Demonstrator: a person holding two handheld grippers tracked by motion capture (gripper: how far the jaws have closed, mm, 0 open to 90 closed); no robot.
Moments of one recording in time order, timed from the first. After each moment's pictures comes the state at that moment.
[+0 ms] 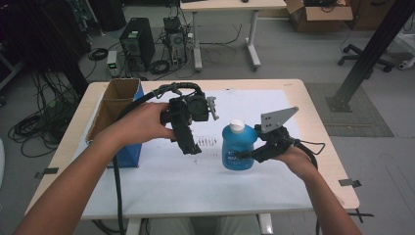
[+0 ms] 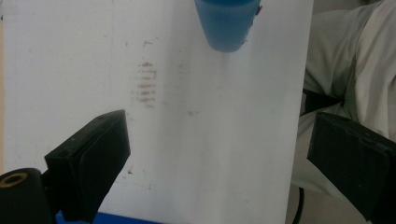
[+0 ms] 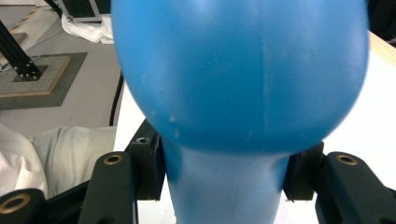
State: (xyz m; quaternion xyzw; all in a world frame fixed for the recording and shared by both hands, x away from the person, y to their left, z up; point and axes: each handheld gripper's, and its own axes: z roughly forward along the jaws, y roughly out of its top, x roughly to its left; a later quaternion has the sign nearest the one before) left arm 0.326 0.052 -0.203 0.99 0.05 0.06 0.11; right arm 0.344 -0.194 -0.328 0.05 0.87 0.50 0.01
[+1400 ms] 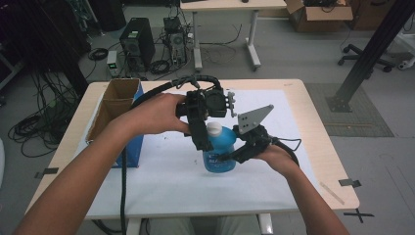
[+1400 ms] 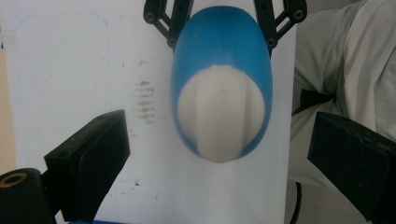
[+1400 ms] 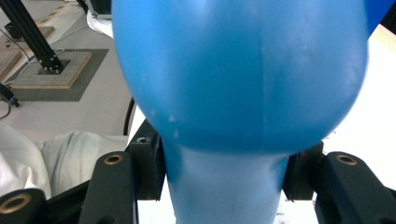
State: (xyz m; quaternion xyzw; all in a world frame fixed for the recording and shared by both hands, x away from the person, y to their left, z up) left arm 0.325 0.018 -0.185 0.99 0.02 0.06 0.09; right arm 0.347 -0.144 -0.327 0.00 0.87 0.50 -0.02
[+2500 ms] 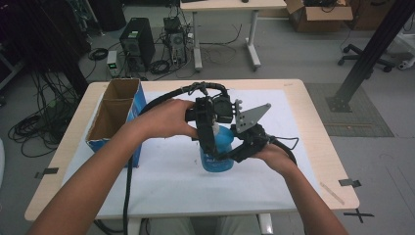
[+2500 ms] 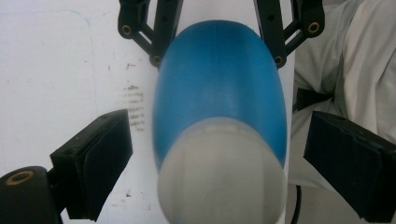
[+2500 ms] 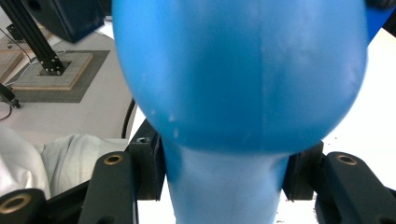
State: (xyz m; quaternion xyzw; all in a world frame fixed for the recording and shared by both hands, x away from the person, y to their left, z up) left arm 0.331 0.004 -0.210 1.00 0.01 0.04 0.08; right arm 0.348 -0.138 -0.324 0.00 0.87 0.50 -0.02
